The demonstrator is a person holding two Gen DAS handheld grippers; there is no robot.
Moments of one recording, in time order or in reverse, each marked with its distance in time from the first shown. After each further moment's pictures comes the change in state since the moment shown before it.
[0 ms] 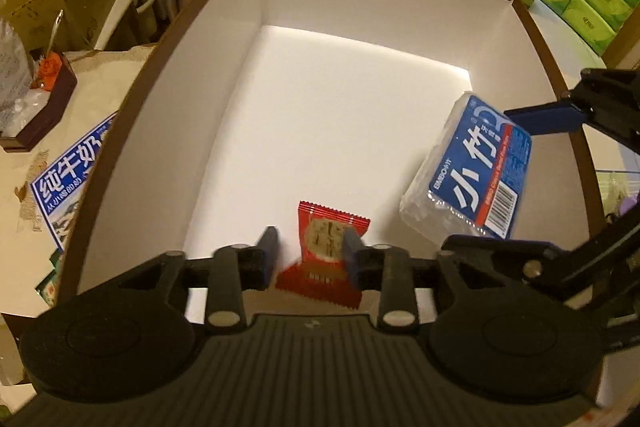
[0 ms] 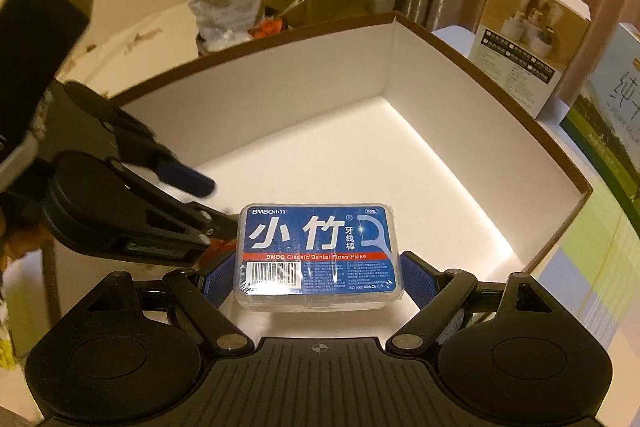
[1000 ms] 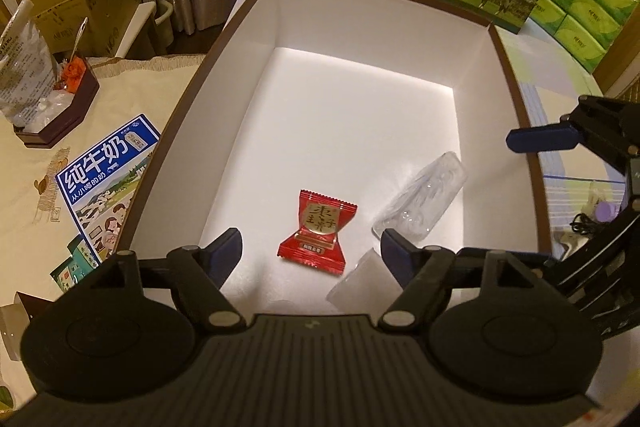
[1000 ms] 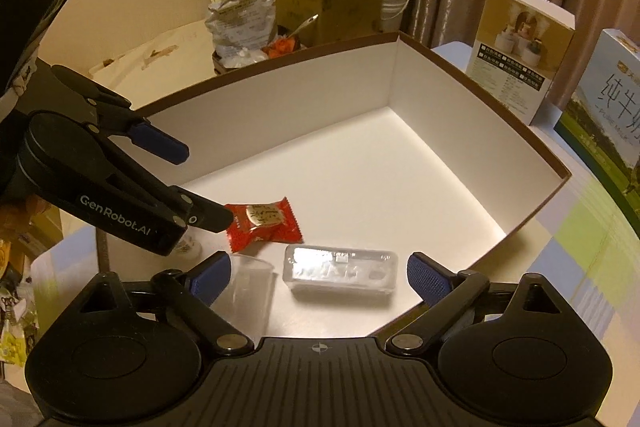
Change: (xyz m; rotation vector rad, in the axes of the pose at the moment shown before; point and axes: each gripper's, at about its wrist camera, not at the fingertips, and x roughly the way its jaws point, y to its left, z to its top) left arm -0.057 -0.008 -0.017 -0.032 -0.056 0.019; right arm -0.043 0.010 -0.020 0.008 -0.068 0.033
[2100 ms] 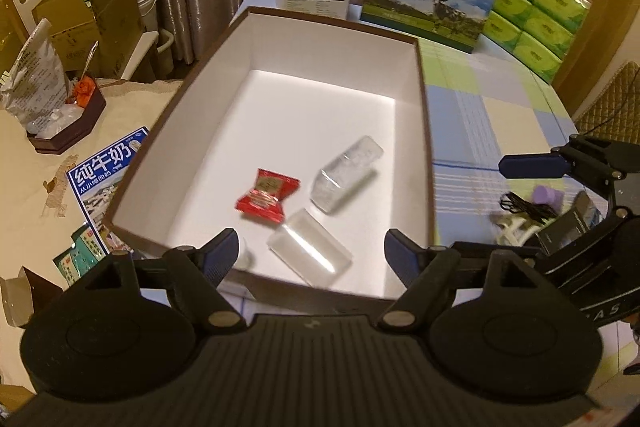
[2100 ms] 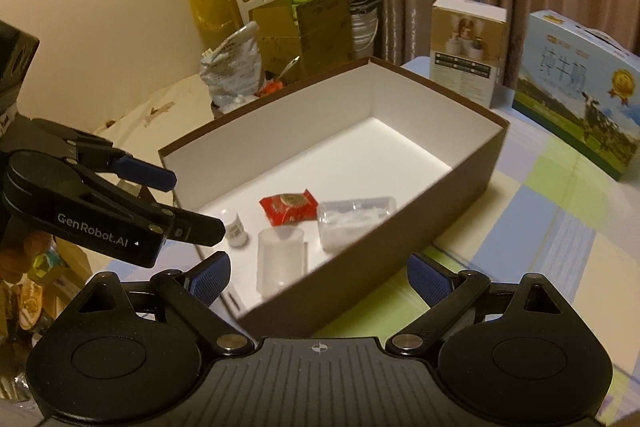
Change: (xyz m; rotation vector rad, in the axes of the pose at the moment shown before) left arm -0.087 -0.054 -0.057 -0.003 -0.111 -0.008; right arm -0.100 0.025 -0.063 0.167 -0.143 0.006
